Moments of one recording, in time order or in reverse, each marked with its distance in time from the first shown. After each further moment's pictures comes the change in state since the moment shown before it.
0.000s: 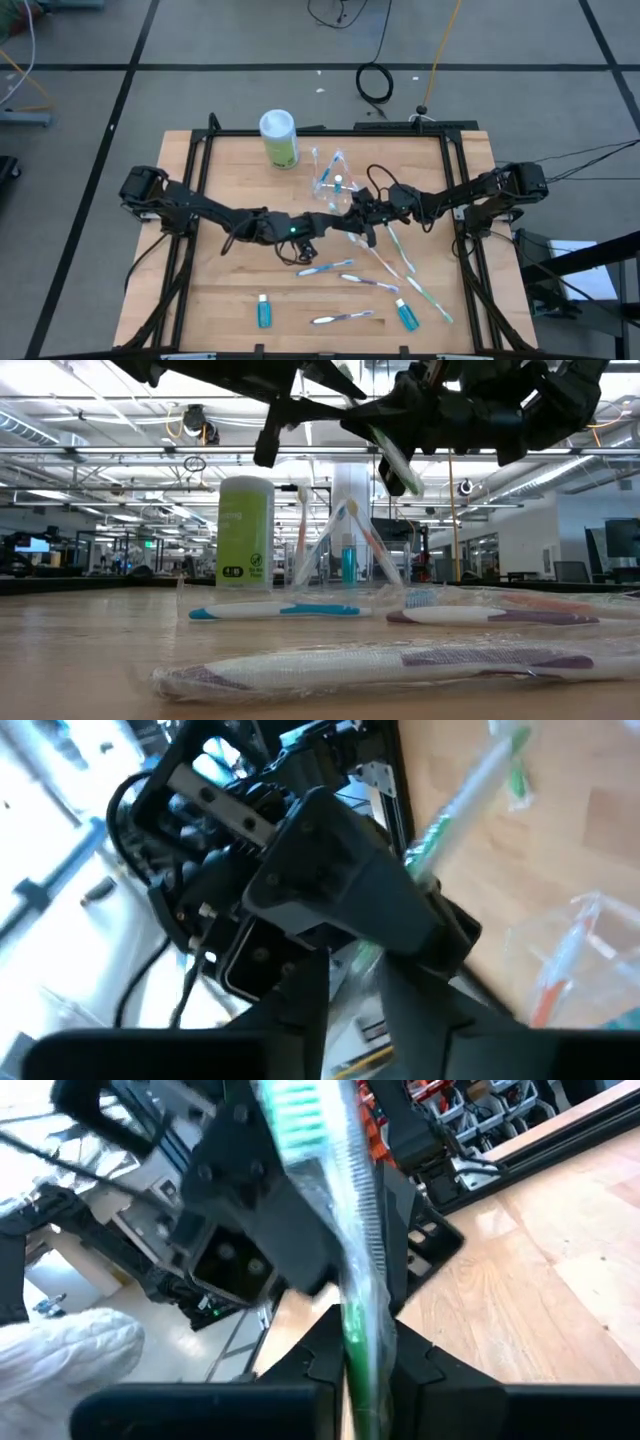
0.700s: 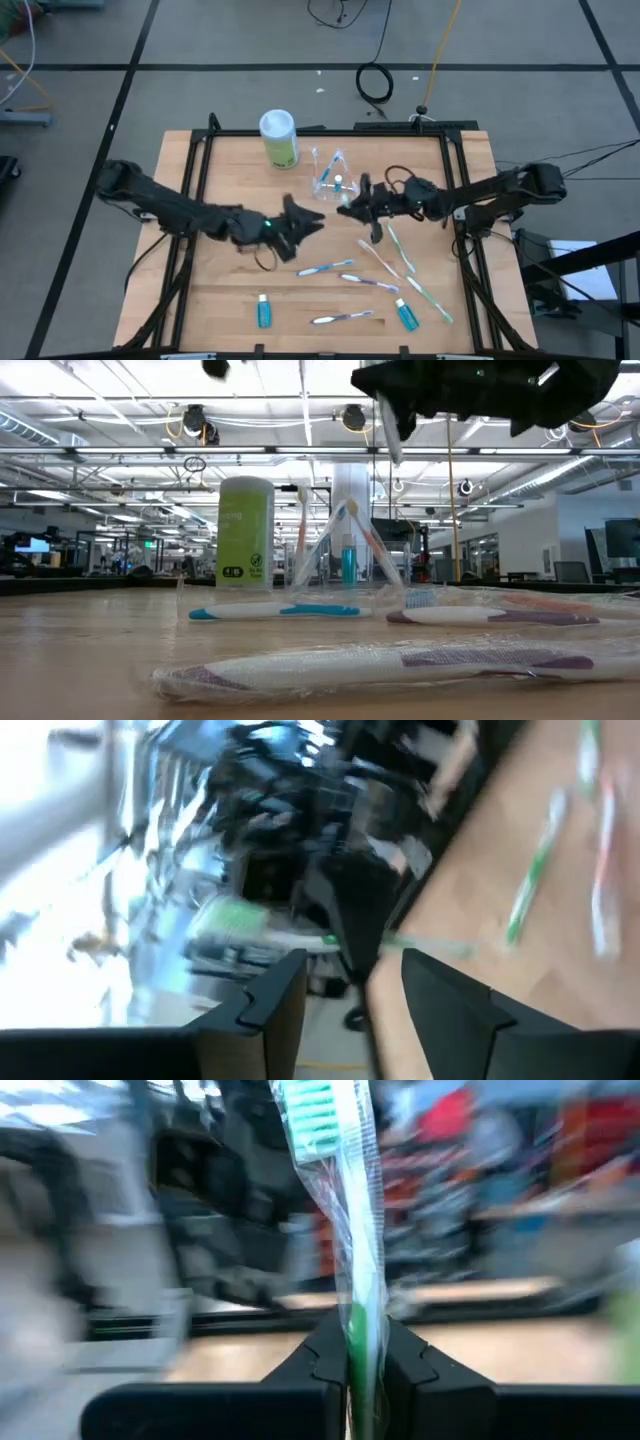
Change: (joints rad) left arm -0.080 -0.274 -0.002 -0.211 -0.016 -0.702; right arm -0.008 -0.174 0.000 -0.022 0.171 -0.455
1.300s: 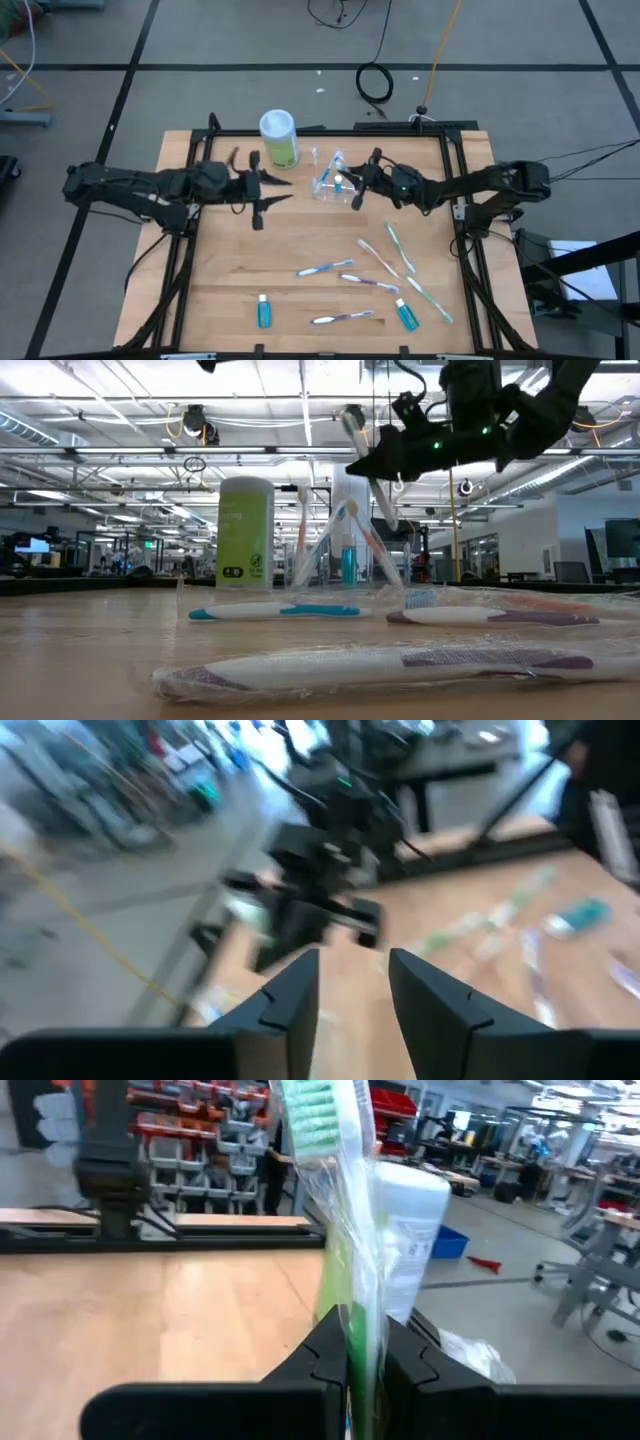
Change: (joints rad) left arm 0.263 -0.350 0.000 -0.475 0.333 -0.888; right arm -0.167 0.158 0.000 0.010 0.318 -0.252
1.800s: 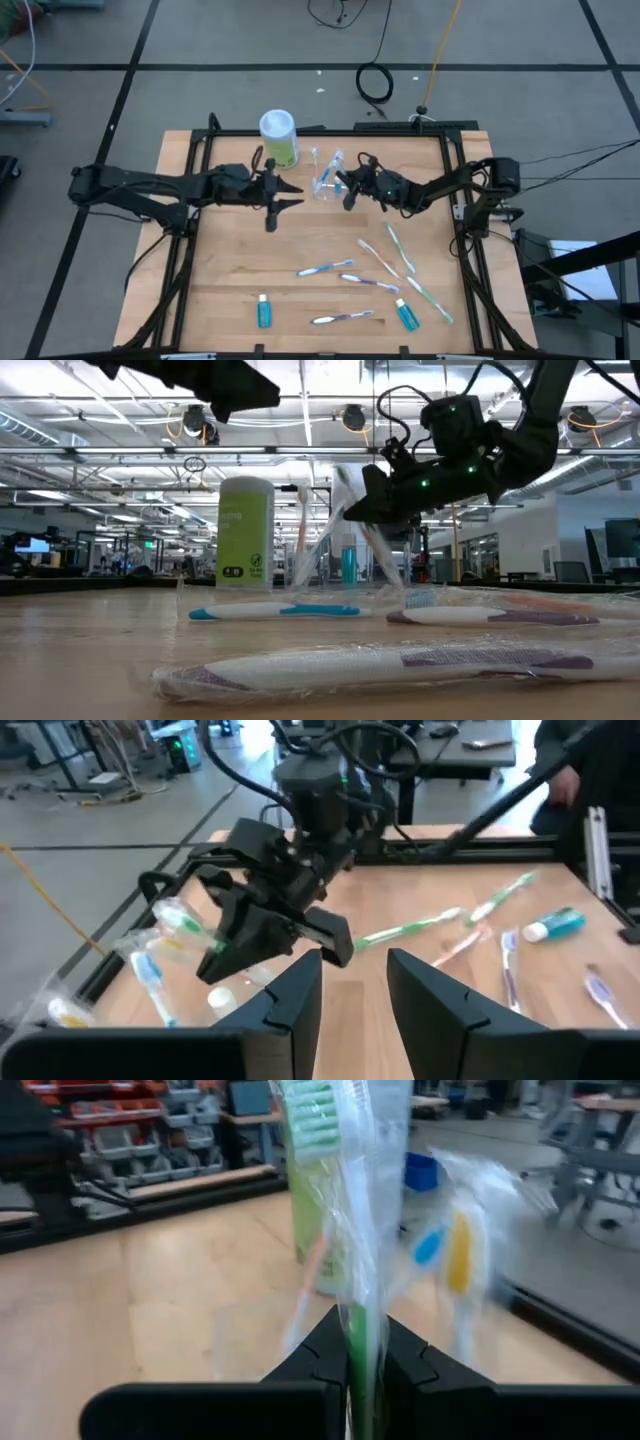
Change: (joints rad) left arm 0.090 0.102 -0.158 0.250 0.110 -0.174; right arm -0.016 0.218 0.000 0.089 0.098 0.248
